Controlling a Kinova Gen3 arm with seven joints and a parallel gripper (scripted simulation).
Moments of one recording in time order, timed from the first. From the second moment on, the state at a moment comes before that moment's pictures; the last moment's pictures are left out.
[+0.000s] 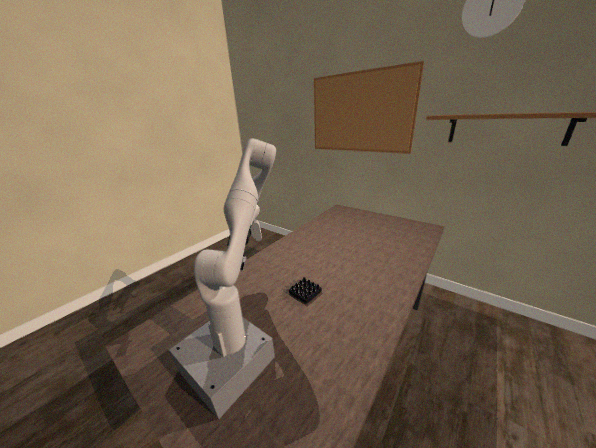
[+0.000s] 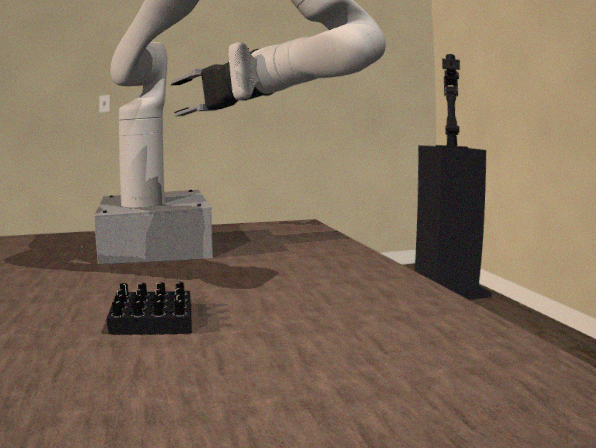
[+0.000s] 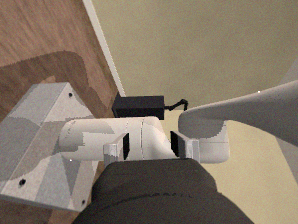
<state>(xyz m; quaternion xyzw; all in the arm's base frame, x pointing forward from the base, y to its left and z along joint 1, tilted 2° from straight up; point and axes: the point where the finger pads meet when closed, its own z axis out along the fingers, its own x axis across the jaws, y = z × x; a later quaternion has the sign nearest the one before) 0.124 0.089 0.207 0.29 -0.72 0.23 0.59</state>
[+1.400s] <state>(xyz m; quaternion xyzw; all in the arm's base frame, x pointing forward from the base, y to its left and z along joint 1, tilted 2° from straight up) 0.160 0.060 0.132 0.36 -0.77 0.17 0.50</state>
